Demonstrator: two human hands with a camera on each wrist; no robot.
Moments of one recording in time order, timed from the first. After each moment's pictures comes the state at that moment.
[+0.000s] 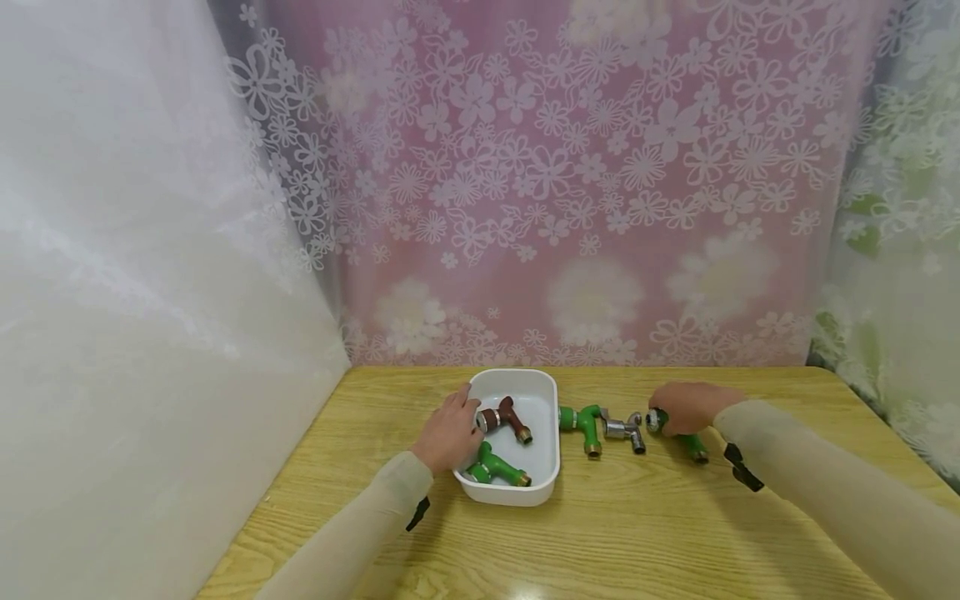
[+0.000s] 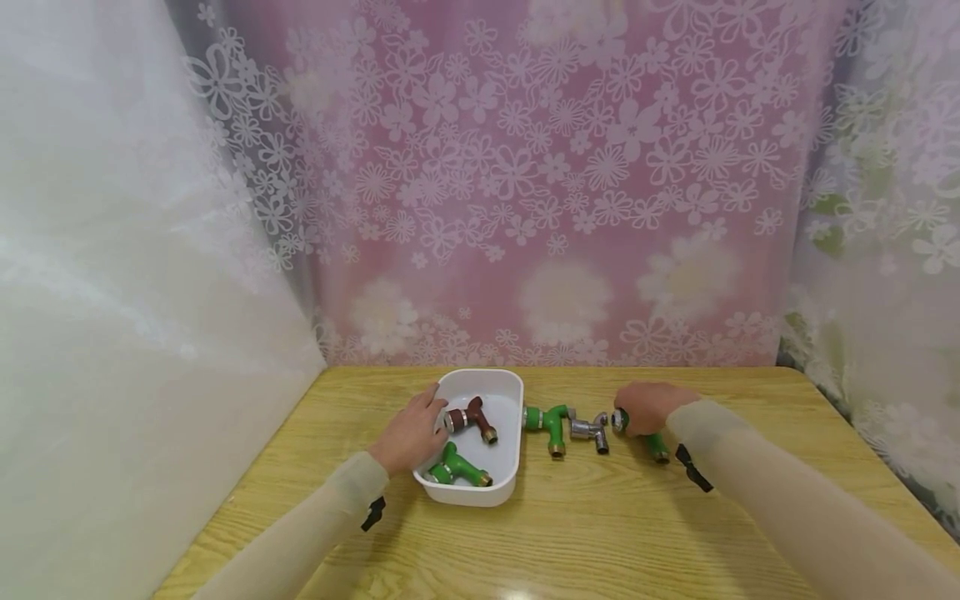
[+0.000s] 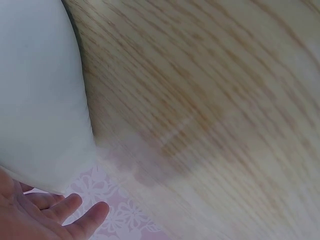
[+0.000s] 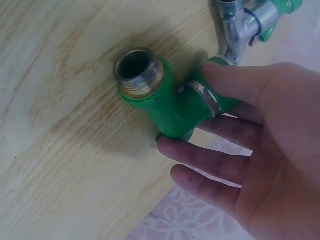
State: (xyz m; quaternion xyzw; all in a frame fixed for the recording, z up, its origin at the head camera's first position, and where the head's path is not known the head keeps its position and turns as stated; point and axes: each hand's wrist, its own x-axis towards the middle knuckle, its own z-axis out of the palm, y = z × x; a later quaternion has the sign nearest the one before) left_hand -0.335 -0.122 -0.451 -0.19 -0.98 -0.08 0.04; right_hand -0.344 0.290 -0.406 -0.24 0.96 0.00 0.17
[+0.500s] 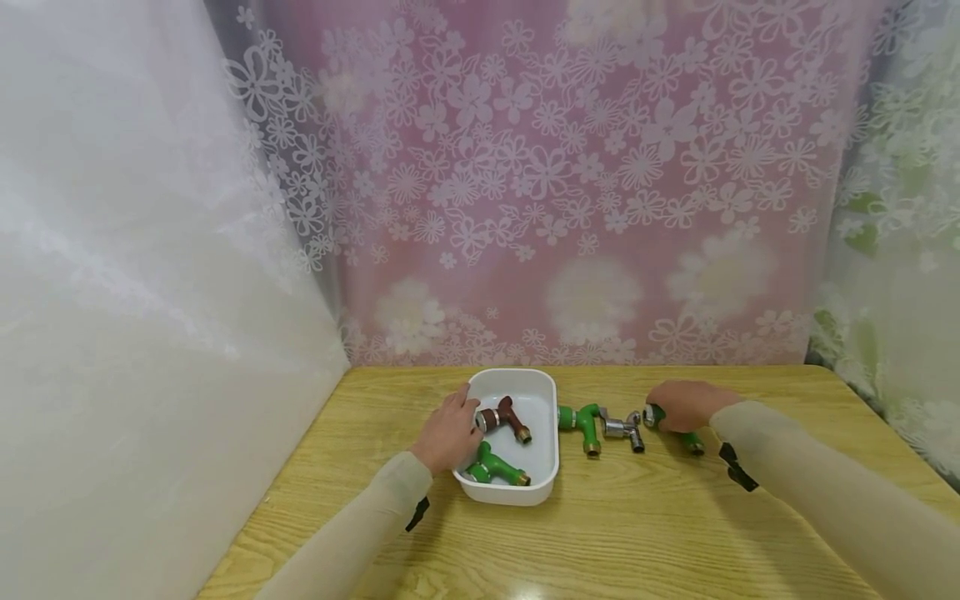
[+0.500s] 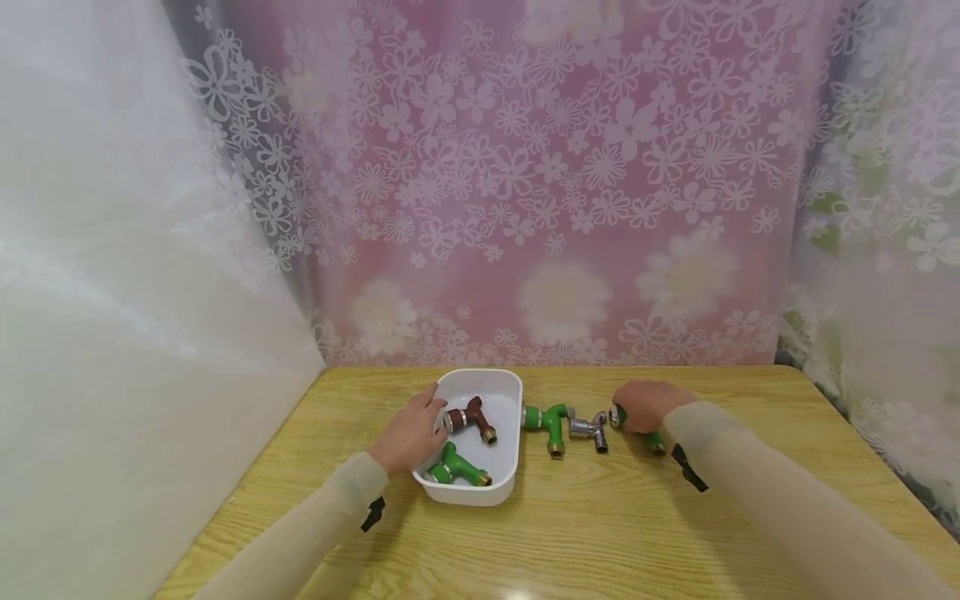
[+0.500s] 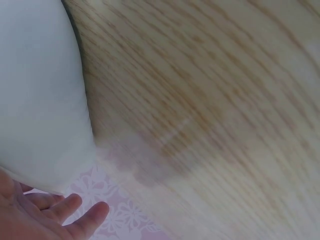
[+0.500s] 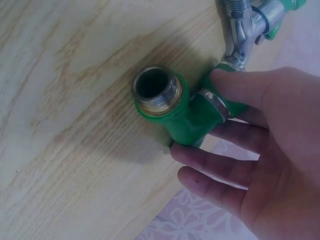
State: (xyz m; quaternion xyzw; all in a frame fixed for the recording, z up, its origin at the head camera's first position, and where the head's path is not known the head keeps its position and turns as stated) left_hand -0.334 -0.121 -0.451 -0.19 -0.98 -0.08 0.05; right_hand -0.349 0.292 -0.416 -0.22 0.96 0.00 0.14
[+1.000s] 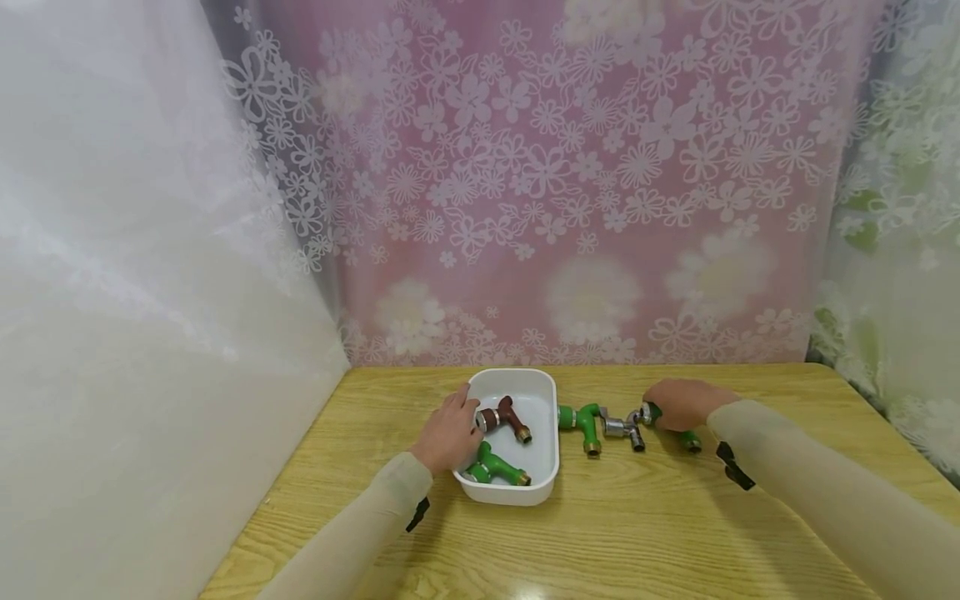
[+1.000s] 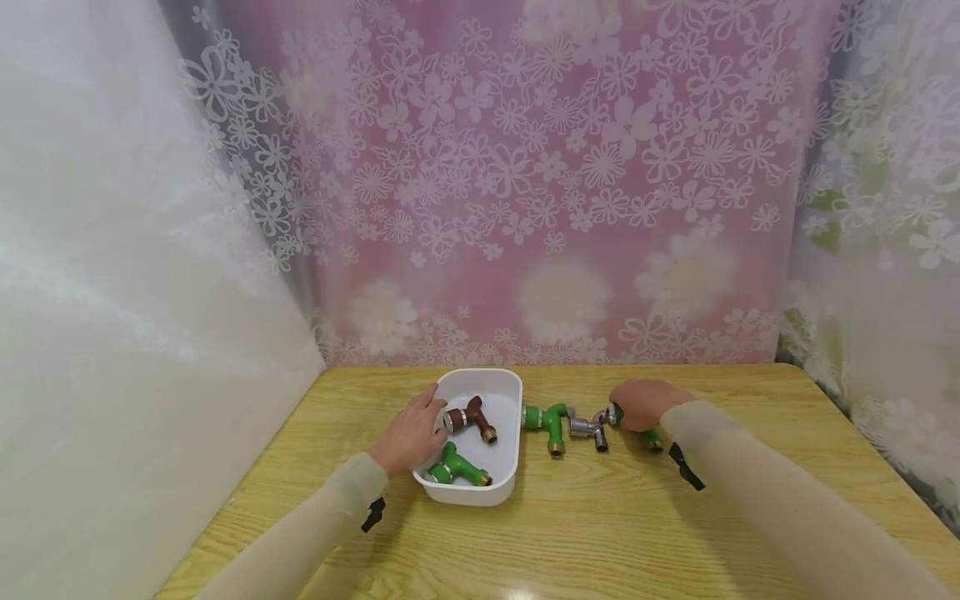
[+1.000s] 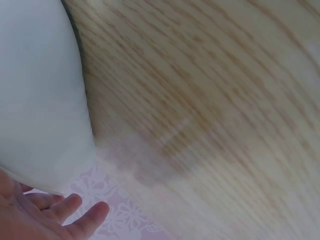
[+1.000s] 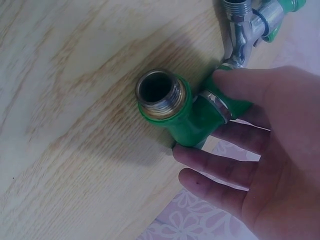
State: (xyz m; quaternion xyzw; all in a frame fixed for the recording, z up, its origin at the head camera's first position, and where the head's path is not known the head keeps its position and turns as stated) left_hand -0.335 -0.122 -0.453 -0.19 -0.98 -0.08 0.05; right_hand -0.349 0.289 -0.417 -0.23 0.96 0.00 0.12
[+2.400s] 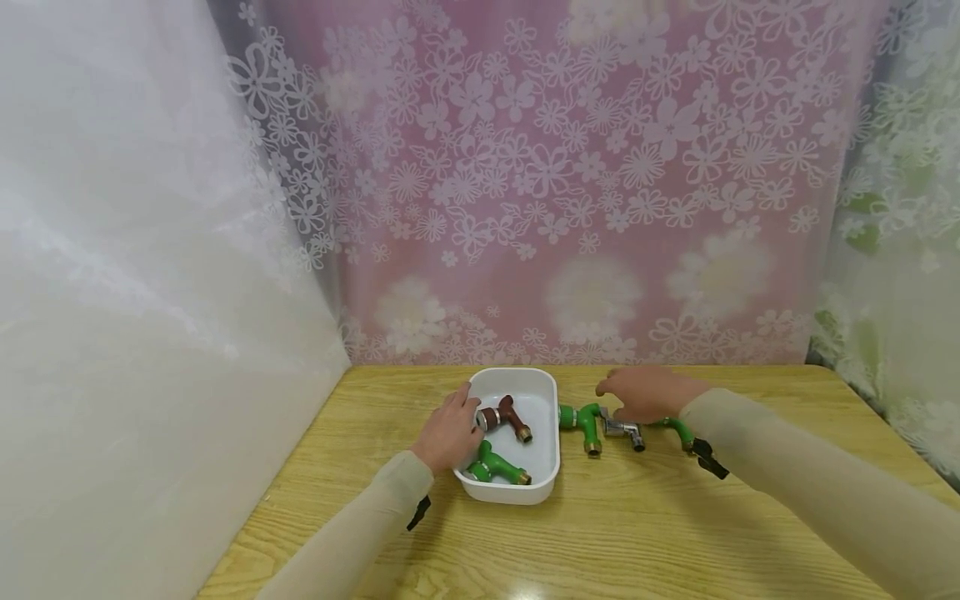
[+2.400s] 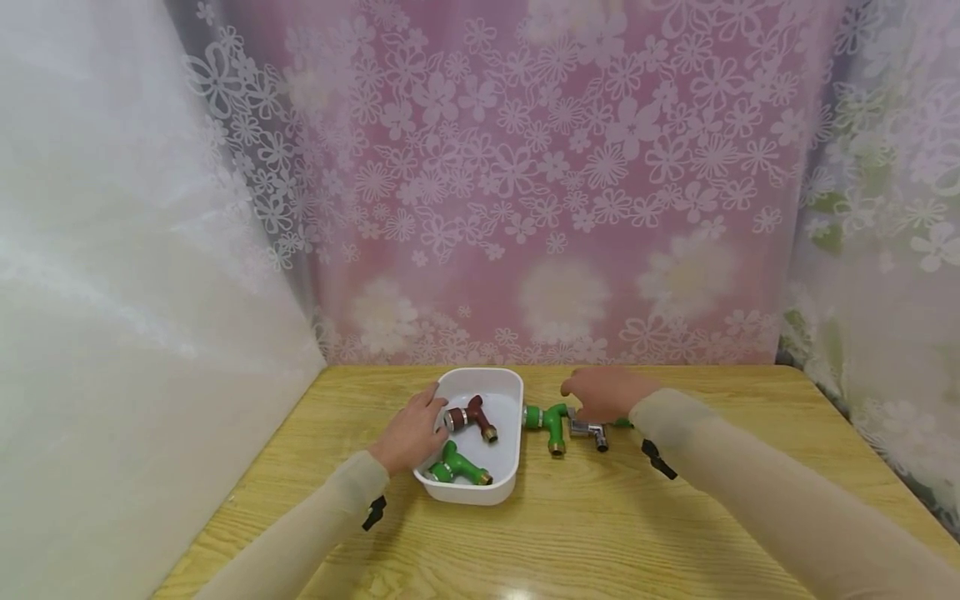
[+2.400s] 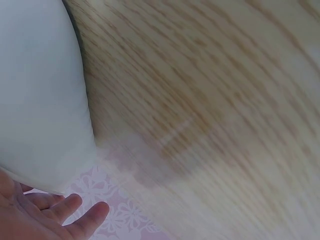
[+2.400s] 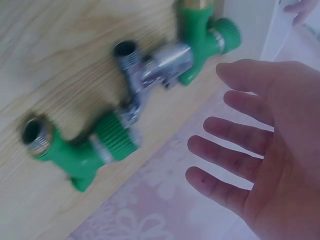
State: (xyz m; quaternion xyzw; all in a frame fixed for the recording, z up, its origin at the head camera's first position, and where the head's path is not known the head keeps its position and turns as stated) left_hand -0.335 -0.123 -0.453 -0.19 -0.98 -0.08 0.04; right_hand -0.340 0.221 -0.377 -0.29 0.95 0.03 0.09
